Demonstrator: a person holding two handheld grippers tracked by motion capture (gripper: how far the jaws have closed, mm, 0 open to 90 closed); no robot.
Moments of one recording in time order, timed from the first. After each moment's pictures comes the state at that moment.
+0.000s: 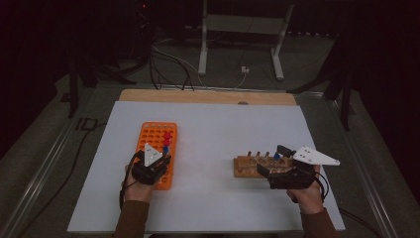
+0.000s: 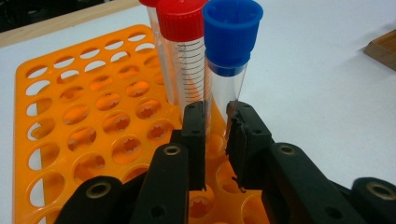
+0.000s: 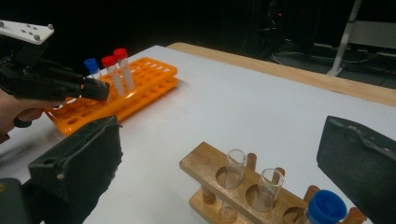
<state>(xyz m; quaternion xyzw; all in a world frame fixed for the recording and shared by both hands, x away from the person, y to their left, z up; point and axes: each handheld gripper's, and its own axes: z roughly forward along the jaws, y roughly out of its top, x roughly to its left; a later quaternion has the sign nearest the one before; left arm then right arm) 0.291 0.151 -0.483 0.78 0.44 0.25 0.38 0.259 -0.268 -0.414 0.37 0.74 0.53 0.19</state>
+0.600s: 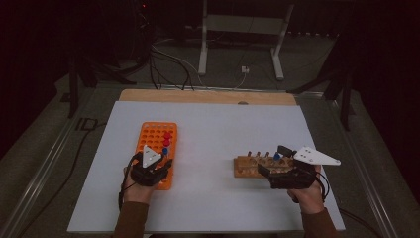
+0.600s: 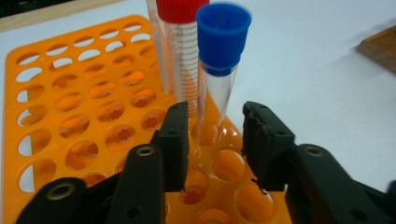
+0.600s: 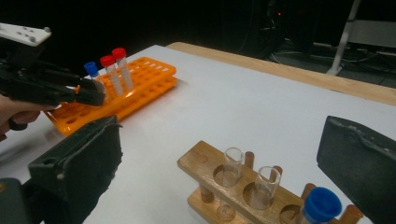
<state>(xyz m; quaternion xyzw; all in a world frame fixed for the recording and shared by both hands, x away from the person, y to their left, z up) 0.284 0.155 -0.482 0.77 0.44 0.23 0.40 0.260 -0.270 -0.414 0.37 0.74 0.53 0.19</state>
